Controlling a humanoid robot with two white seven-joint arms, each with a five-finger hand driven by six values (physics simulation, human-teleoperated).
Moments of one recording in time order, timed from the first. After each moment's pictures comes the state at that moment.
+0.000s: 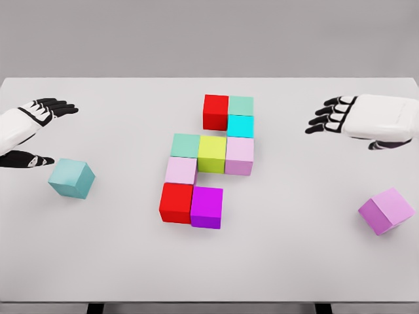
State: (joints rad) left arm -0.21 1.09 -0.43 -1.51 -0.25 -0.61 0.08; right arm -0.63 -1.11 0.53 -1.75 0.34 -0.61 0.61
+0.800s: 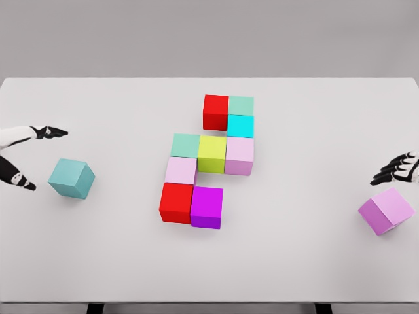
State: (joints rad) left arm -0.30 1.22 -0.41 -1.76 0.20 0.14 -0.59; right arm -0.46 -1.53 0.66 -1.75 -0.05 -0.61 0.61
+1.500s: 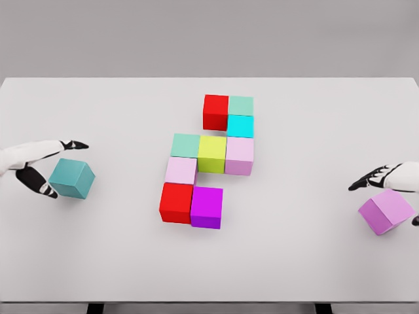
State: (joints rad) left arm -0.30 1.05 -0.45 -1.77 -0.09 0.19 -0.61; right arm -0.47 -1.42 0.75 -1.75 -0.05 -0.42 0.61
